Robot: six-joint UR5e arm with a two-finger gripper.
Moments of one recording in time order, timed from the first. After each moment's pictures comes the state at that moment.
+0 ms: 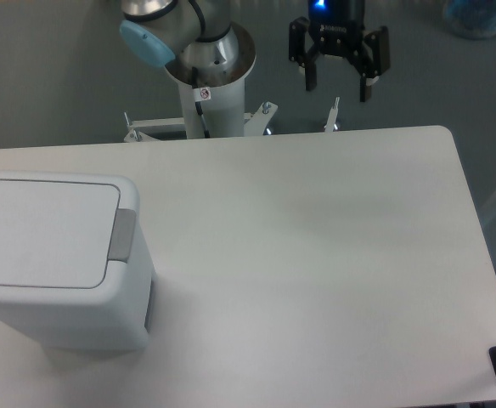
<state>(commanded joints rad) 2.86 -1.29 -1.87 -1.16 1.34 1.46</state>
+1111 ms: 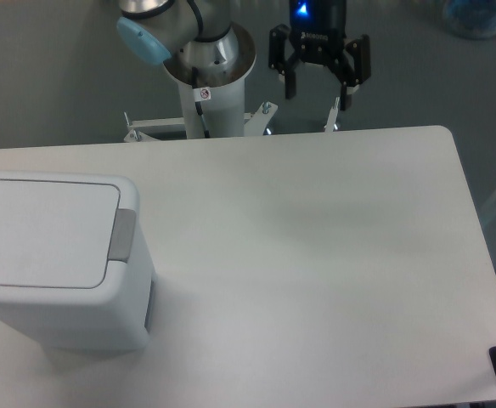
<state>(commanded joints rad) 2.79 -1.30 -1.86 -1.16 1.23 1.10</state>
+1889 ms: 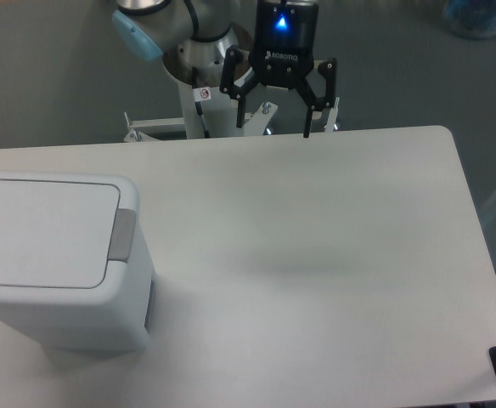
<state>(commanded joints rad) 2.68 -1.39 -1.79 -1.08 1.10 0.79</state>
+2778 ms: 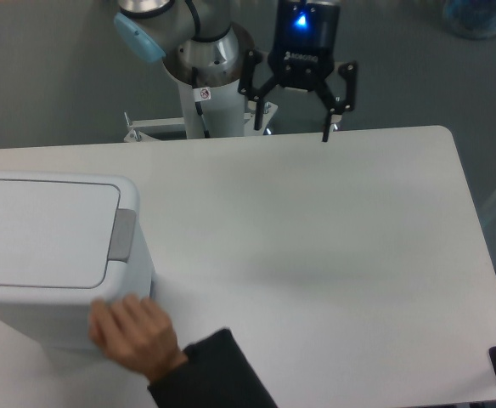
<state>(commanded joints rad) 2.79 -1.40 -1.77 -1.08 1.05 1.02</state>
